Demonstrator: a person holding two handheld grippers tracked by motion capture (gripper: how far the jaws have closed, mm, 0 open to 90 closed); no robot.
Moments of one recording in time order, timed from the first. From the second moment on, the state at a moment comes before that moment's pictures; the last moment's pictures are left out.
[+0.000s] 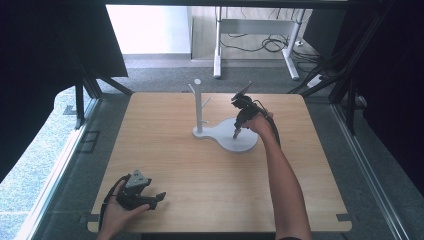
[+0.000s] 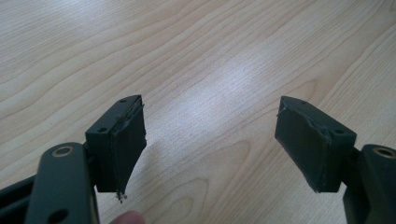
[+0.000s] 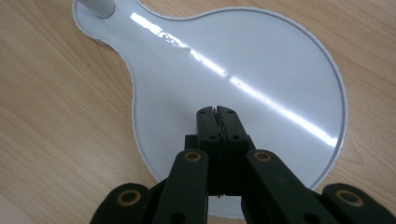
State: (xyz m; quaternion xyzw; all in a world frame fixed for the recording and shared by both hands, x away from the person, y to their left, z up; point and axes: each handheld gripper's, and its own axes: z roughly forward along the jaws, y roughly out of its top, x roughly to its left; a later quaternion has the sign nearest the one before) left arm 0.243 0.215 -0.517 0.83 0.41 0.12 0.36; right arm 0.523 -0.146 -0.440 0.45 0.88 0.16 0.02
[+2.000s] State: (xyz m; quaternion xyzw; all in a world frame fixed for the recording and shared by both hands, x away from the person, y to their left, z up) left arm 0.243 0.215 -0.518 0.83 0.41 0.12 0.35; right arm 0.507 -0.174 -0.451 0.46 0.86 0.20 0.06
